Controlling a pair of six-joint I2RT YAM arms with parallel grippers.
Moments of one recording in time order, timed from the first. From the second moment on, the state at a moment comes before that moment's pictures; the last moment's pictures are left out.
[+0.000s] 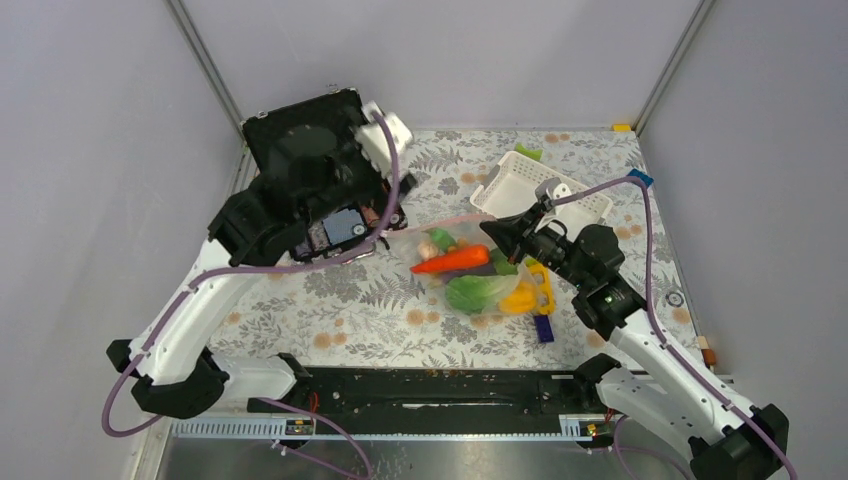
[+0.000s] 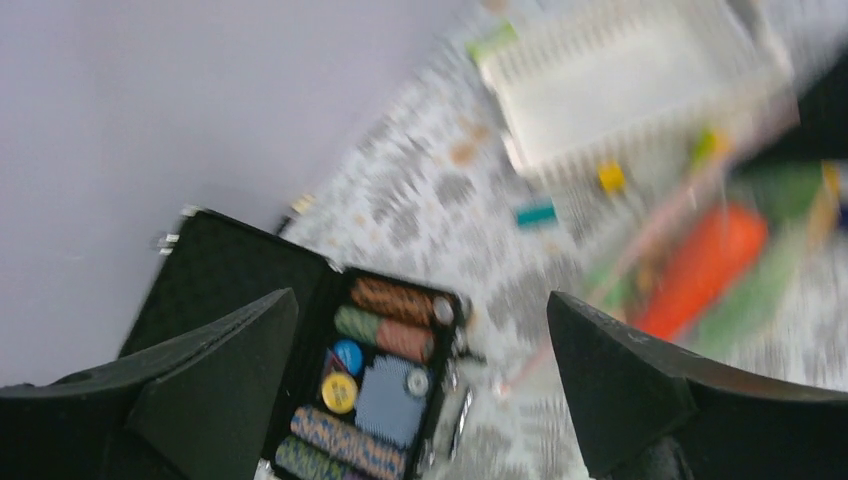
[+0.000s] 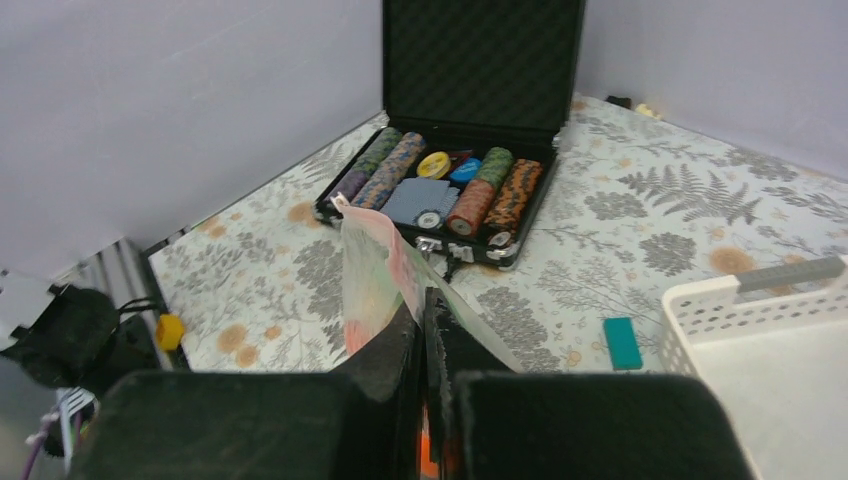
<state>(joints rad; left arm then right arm) -0.77 1.23 1.68 -0.82 -0.03 0.43 0.54 0.79 0.63 0.22 -0.36 0.23</state>
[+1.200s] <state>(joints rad) -0.30 0.97 1.29 -0.76 -0.42 -0.74 1.00 1.41 0.77 0.42 -0.55 0.37</state>
